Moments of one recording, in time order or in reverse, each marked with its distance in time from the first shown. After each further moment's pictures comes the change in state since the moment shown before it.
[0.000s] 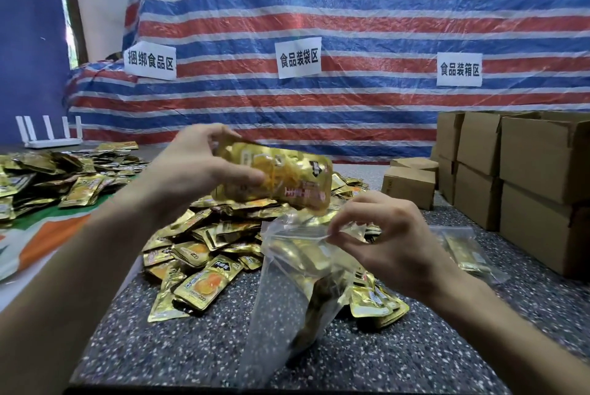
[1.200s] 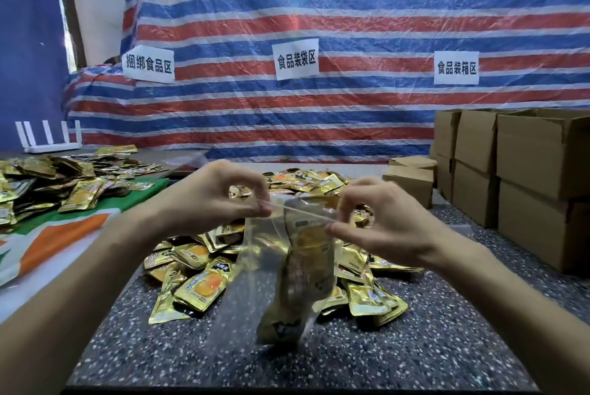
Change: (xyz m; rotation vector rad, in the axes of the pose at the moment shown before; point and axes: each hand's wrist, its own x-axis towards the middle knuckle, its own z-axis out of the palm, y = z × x) left_hand 0.011 -0.028 0.002 0.598 -0.324 0.416; right_hand 0.025 0.009 -0.017 -0.142 -0.303 0.201
